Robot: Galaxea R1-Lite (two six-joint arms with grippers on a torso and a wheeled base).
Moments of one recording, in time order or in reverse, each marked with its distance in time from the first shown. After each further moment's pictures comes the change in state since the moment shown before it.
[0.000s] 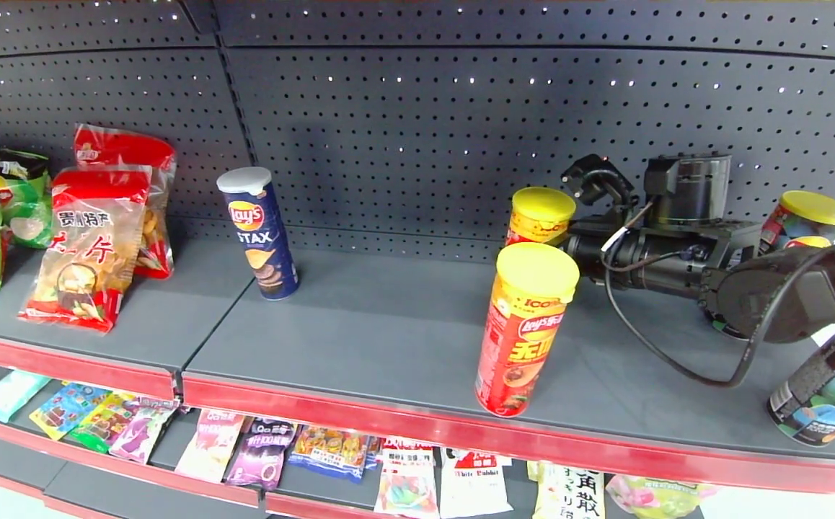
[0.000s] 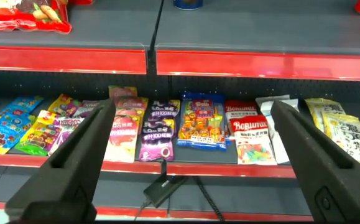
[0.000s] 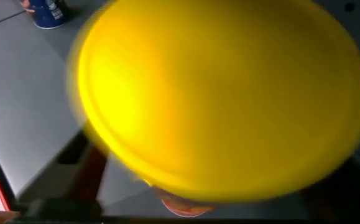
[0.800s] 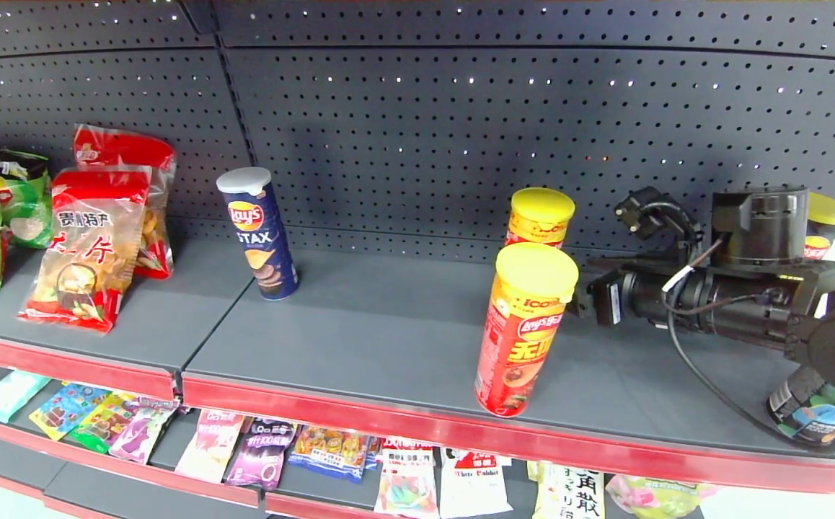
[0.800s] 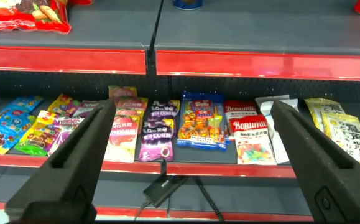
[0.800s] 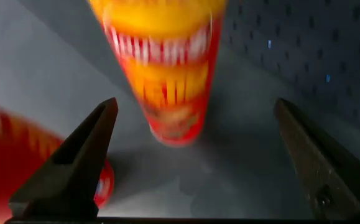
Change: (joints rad) left arm 0.000 0.000 0.000 0.000 0.000 0.000; right arm -0.056 -0.169 0.259 0.004 -0.055 0.026
